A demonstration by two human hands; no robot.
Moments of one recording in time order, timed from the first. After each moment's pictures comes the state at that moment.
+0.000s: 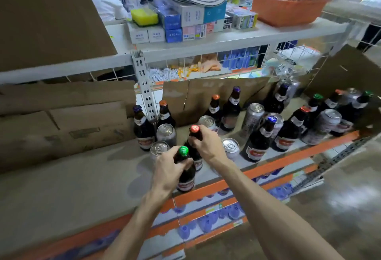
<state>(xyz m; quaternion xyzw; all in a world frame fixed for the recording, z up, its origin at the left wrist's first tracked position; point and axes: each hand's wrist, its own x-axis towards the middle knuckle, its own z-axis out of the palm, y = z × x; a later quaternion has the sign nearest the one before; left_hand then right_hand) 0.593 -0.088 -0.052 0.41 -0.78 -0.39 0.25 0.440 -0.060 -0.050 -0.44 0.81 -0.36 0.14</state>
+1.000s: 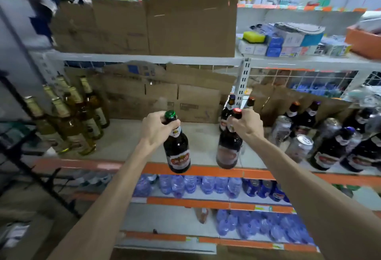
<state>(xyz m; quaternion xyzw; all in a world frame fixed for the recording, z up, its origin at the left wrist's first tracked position) 0.911 -0.056 0.064 0.56 -0.69 -0.28 0.37 0.662 -0.026 0.055 -0.47 0.81 -0.33 0.13</state>
